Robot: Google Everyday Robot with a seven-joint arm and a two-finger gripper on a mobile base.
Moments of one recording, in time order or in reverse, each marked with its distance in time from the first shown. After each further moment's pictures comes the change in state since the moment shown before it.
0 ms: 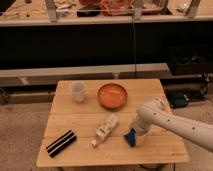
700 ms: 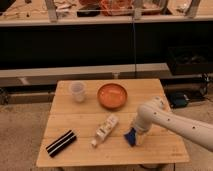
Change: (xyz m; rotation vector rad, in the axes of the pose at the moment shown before) arm 0.002 -0.002 -0.001 0.001 -0.001 0.003
